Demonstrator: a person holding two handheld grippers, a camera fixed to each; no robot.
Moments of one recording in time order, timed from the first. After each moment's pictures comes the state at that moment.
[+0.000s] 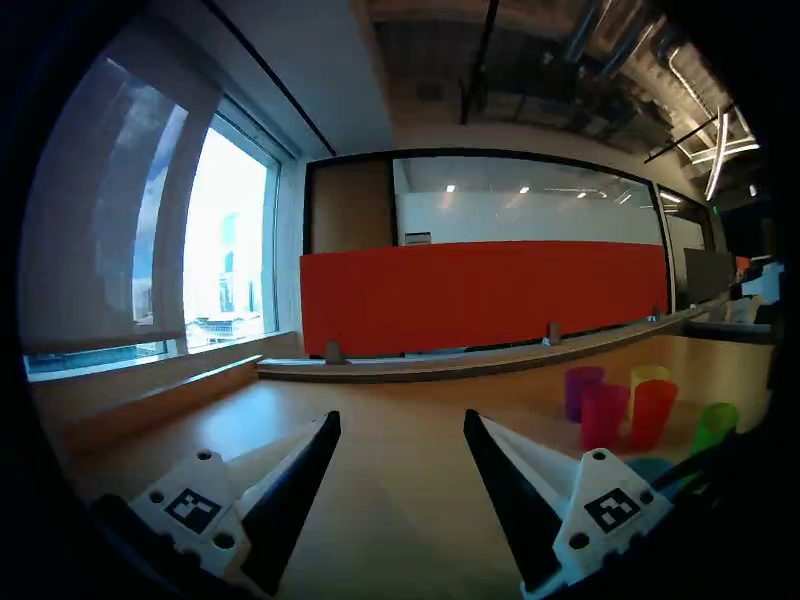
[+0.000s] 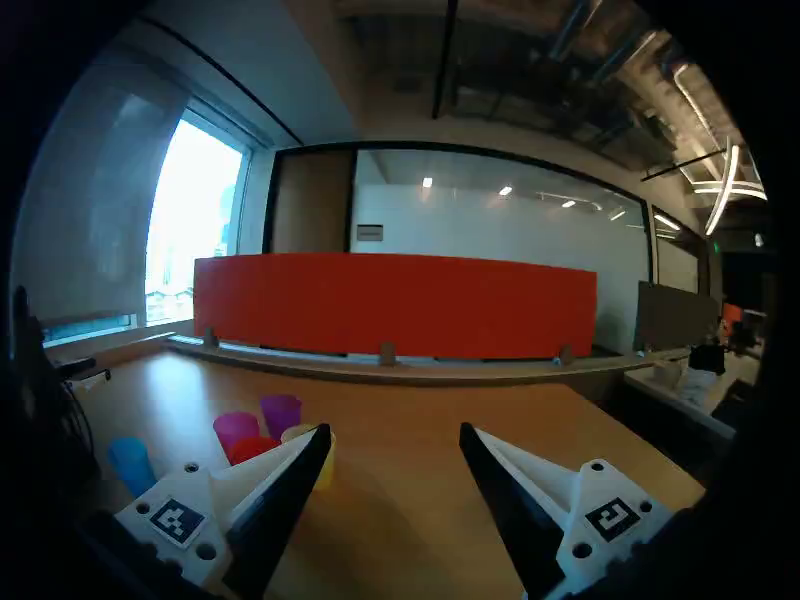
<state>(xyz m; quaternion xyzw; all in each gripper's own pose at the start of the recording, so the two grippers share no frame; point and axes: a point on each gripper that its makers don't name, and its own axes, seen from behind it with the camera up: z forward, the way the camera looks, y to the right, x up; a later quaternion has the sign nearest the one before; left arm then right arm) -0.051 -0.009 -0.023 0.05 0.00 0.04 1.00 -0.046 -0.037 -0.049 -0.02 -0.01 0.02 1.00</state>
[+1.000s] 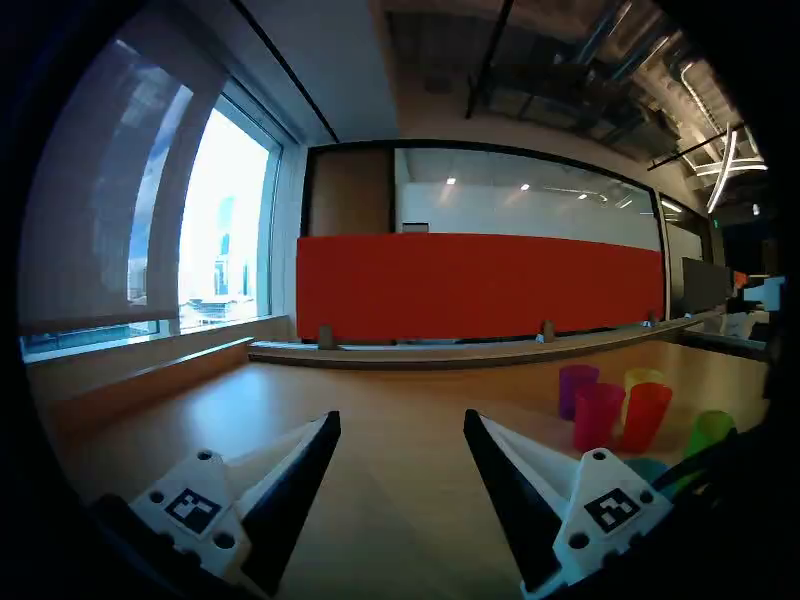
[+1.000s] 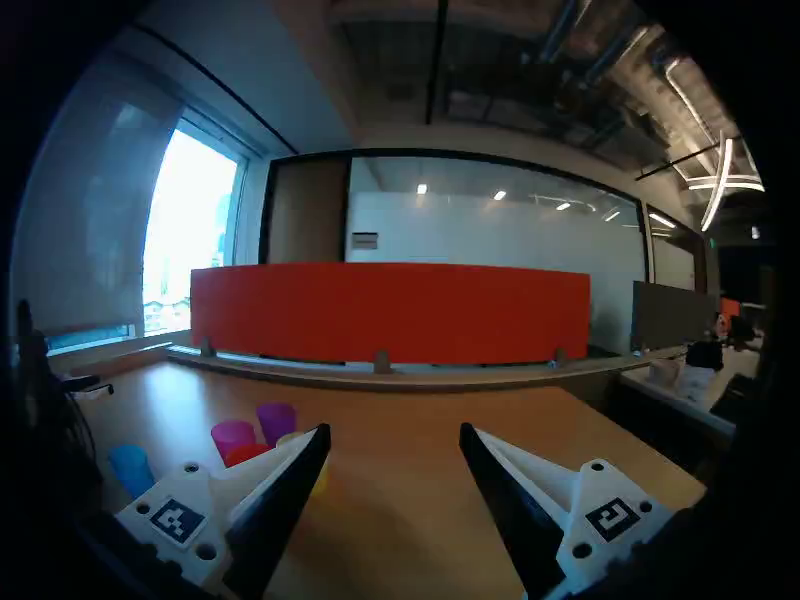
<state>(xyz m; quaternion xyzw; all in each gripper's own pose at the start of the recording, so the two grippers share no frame) -0.063 -0.008 -0.017 0.04 -0.01 0.02 1.00 -0.038 -0.023 -0.055 -0.02 0.00 0.03 1.00</state>
